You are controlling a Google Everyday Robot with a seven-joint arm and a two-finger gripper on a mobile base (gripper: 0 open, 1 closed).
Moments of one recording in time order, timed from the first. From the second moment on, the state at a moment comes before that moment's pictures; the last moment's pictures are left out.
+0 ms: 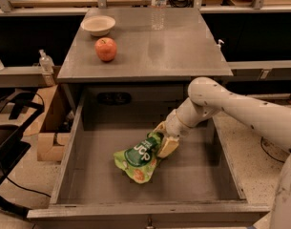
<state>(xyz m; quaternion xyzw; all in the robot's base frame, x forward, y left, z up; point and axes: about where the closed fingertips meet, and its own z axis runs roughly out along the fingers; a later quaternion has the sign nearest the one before) 0.567 -0.065 0.605 -0.72 0.63 0.22 0.18</state>
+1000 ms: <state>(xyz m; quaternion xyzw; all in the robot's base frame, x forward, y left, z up) 0.576 -0.064 0.658 -0.72 0.62 0.24 0.19</state>
